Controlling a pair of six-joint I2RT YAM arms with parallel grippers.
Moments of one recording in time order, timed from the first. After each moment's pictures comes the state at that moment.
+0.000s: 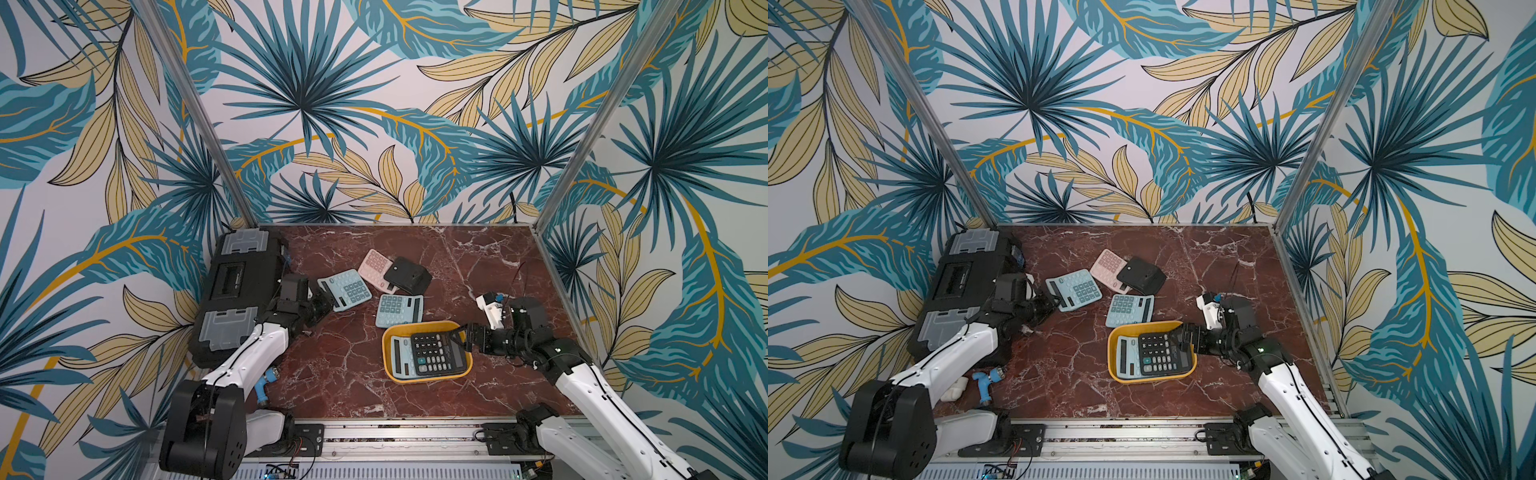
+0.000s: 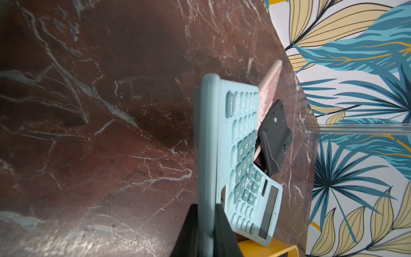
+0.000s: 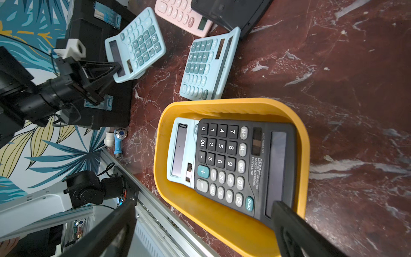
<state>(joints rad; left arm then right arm) -0.13 1.20 0.69 -0.22 0.28 -0.88 0.28 0.83 0.65 -0.64 -0.51 0.49</state>
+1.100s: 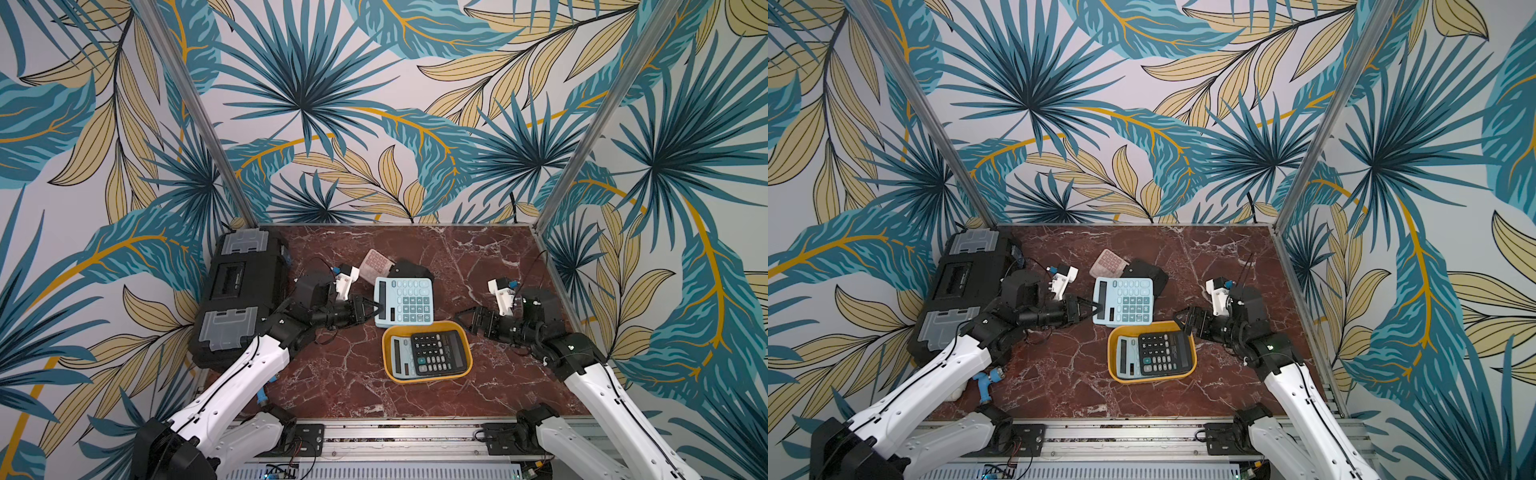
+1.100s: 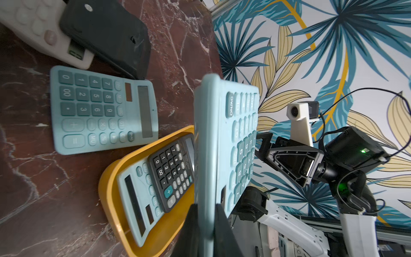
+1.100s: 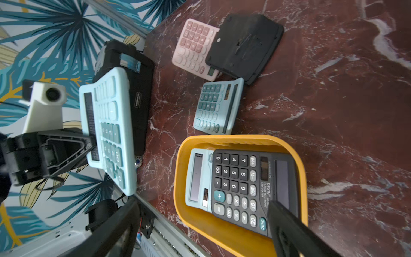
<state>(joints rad) -0.45 1.06 0.82 -0.25 0.66 -0.84 0.25 0.81 0.78 -0.59 -0.50 0.60</state>
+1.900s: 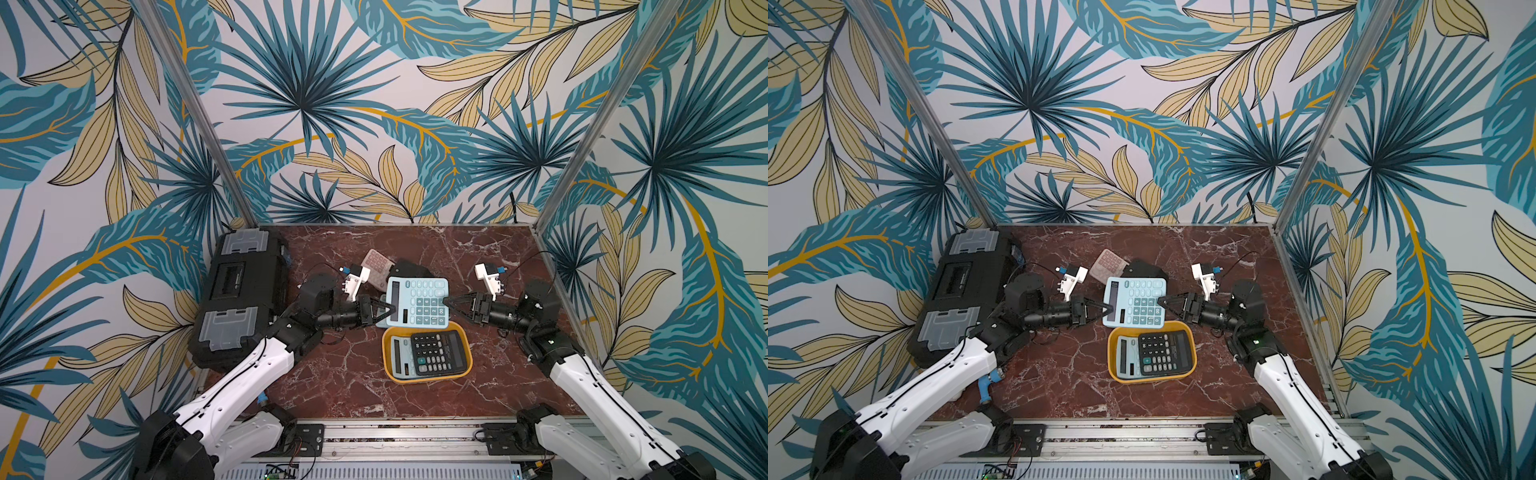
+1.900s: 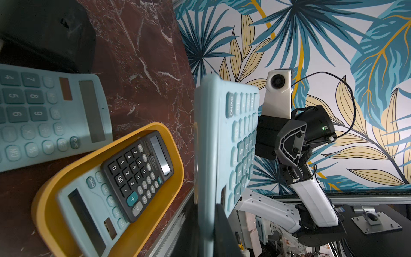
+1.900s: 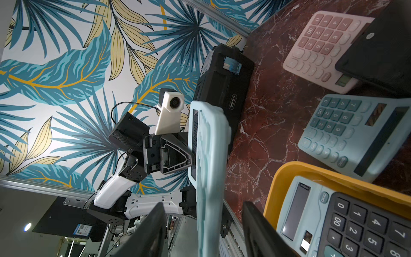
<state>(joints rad) -0.52 1.07 0.76 -0.04 0.74 -0.94 0.25 0.92 0.65 0.08 -0.91 0.98</state>
